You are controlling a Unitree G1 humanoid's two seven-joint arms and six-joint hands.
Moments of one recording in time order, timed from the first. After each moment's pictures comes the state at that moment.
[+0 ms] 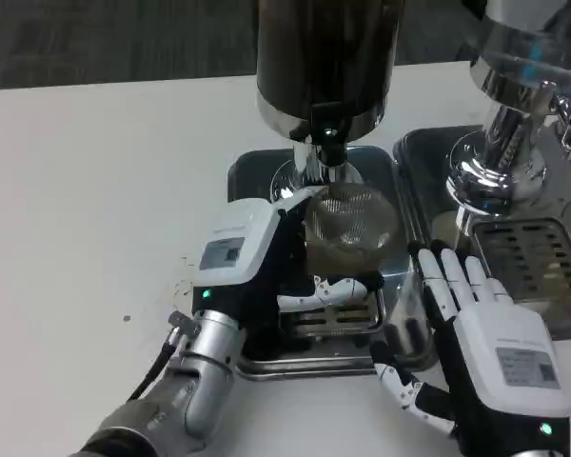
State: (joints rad) left arm -0.58 0.15 -0.50 1.21 0.71 -0.57 0.77; right arm 0.31 -0.25 0.38 -0.17 -1.04 0.13 -0.35
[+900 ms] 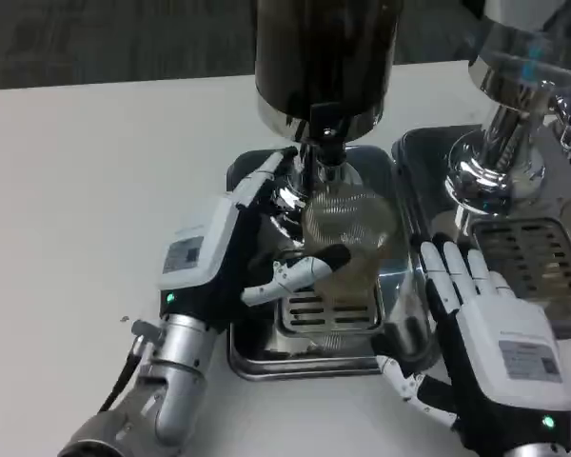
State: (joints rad) left arm -0.52 0.21 -0.45 1.15 0.67 -0.66 0.81; right arm 0.30 -0.25 0.37 -0.17 -1.02 0.12 -0.35
